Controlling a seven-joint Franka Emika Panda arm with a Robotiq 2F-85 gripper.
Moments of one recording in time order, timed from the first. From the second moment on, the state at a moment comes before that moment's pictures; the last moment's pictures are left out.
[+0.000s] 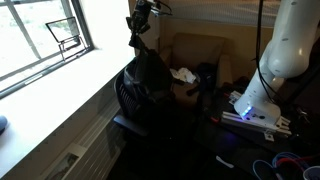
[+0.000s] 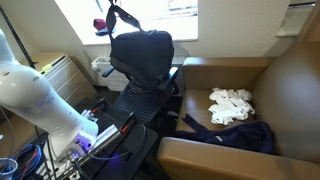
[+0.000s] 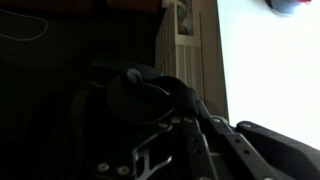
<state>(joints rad) 0.12 0.22 0.00 -1.73 0.69 1.96 1.06</state>
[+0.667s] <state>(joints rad) 0.02 0.35 -0.01 -1.55 1.04 1.98 0.97</state>
